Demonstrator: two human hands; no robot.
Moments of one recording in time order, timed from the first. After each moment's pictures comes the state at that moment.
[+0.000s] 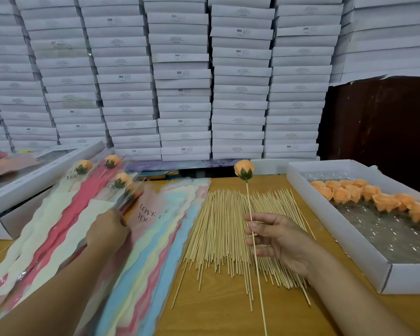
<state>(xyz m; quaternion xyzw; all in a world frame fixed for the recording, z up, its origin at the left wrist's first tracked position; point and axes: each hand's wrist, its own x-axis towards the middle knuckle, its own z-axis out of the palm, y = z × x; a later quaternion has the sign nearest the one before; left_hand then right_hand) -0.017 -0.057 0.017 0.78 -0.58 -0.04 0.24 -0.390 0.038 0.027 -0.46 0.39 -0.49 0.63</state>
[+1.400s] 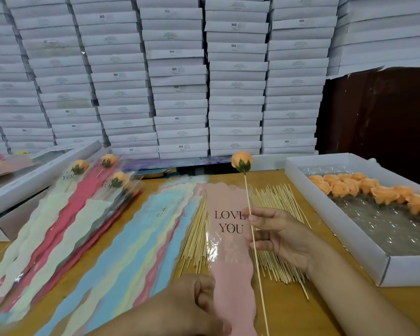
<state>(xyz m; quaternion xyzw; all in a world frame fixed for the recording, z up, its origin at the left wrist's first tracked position) -0.148 0.109 0.033 0.54 -0.67 -0.49 0.12 -0.390 0.046 0.037 -0.45 0.36 -0.49 0.66</state>
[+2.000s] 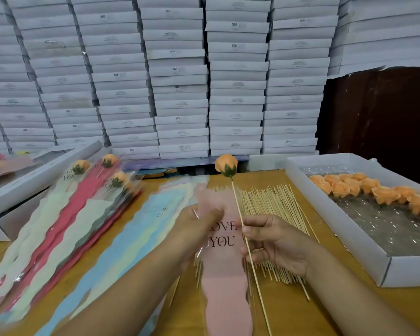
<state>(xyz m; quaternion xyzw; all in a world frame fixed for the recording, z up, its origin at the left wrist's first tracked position) -0.188 0.043 0.061 0.46 -0.57 -0.52 0.43 -0.385 0.049 0.030 -0.49 0.32 -0.44 0.68</state>
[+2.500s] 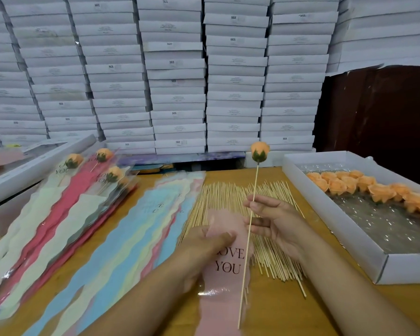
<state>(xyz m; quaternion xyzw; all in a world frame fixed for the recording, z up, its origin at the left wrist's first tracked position) -0.194 0.046 0.021 0.48 -0.53 -0.60 0.35 -0.390 0.026 0.029 -0.41 0.39 -0.58 0.59</state>
